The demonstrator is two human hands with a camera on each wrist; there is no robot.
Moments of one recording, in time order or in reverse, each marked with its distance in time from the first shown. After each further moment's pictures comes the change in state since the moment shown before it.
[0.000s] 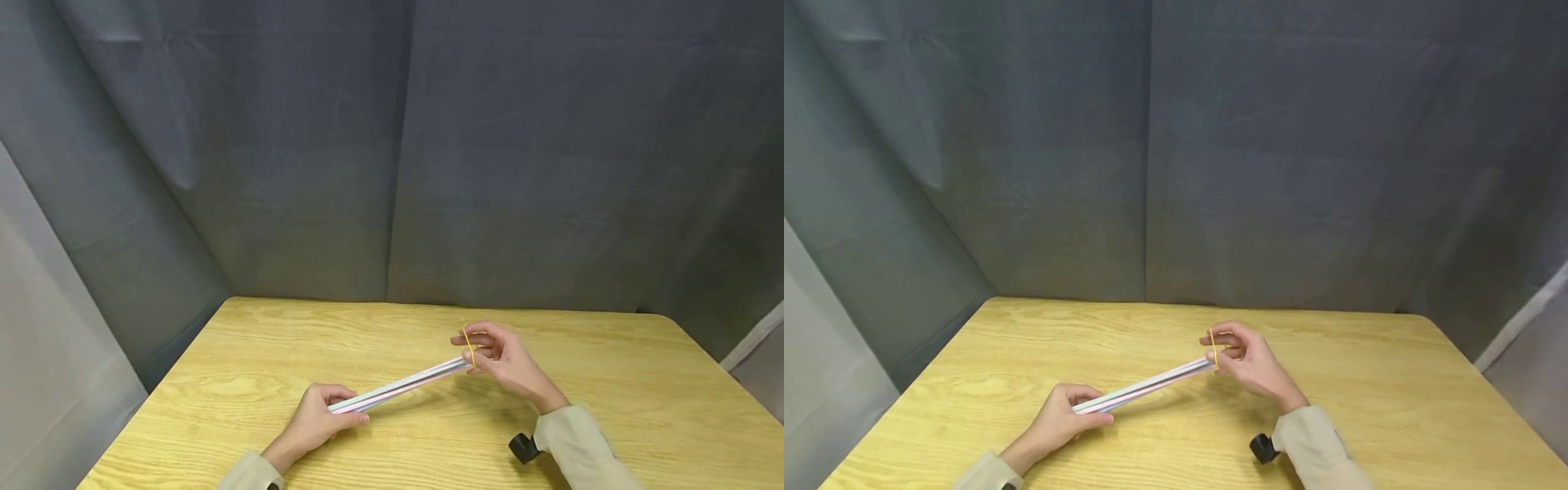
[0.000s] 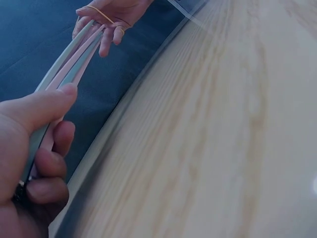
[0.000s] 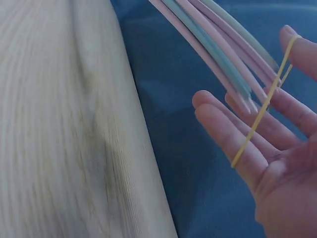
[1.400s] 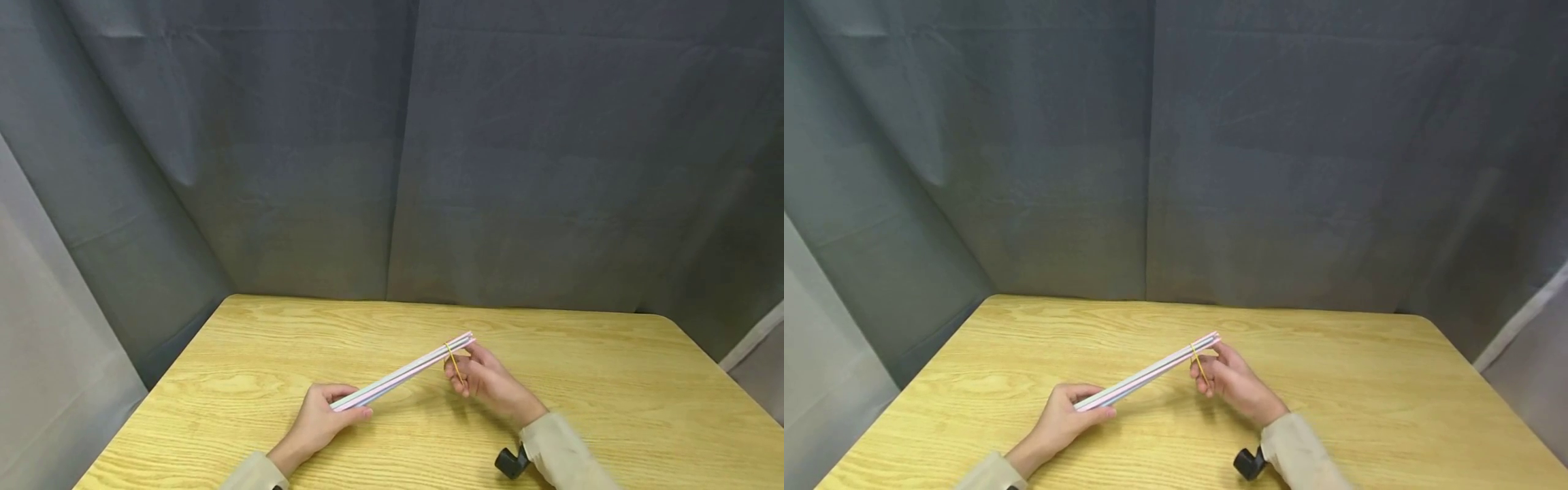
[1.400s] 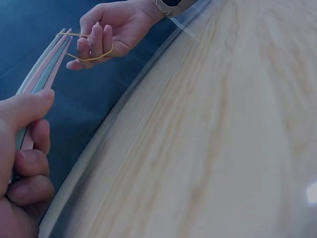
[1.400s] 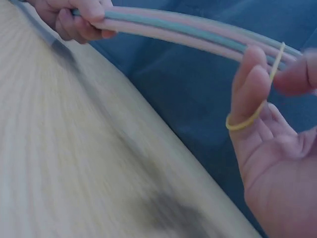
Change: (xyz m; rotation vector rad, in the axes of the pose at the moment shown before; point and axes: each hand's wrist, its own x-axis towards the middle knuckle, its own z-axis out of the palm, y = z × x) left_hand -0.002 0.001 0.010 -0.034 0.090 0.045; right_hand -0.004 0.017 0.032 0.655 -0.221 0.085
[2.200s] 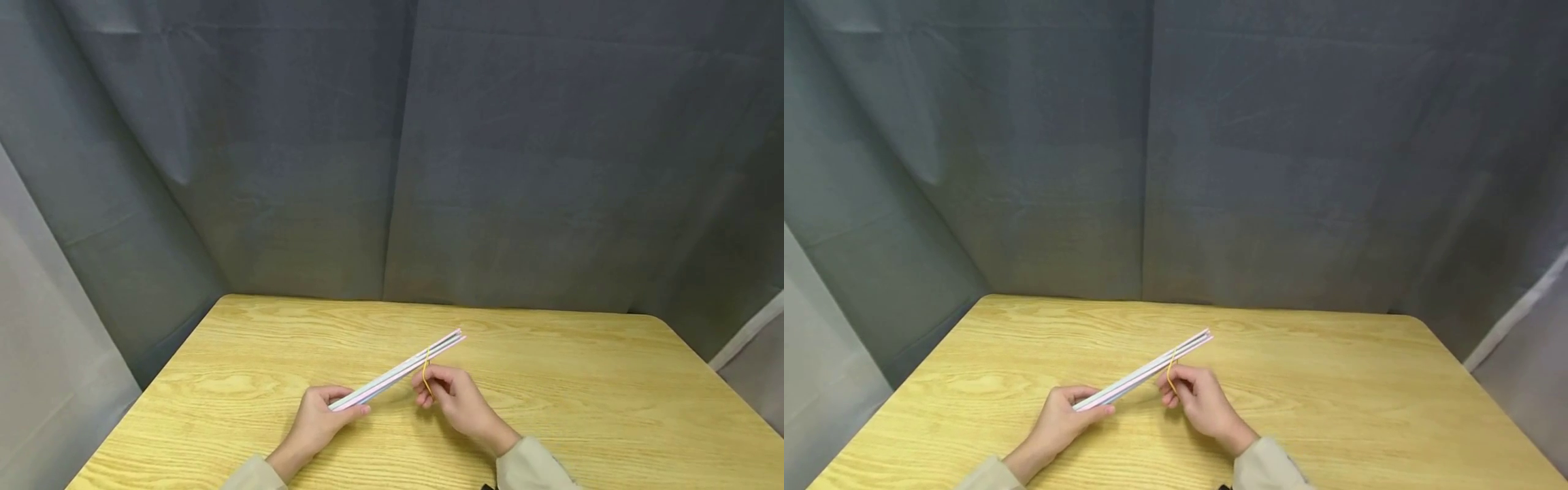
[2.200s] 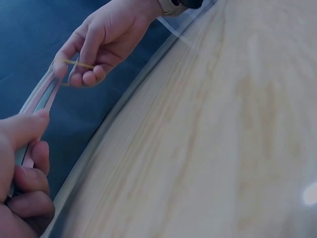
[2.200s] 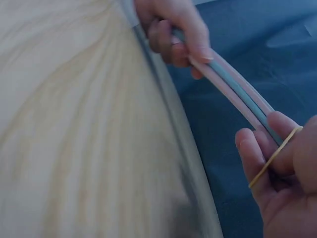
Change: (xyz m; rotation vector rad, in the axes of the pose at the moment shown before) left_hand -0.003 0.005 0.009 -0.017 0.064 -0.094; right_hand 0.008 0.020 0.052 -0.705 0.216 -0.077
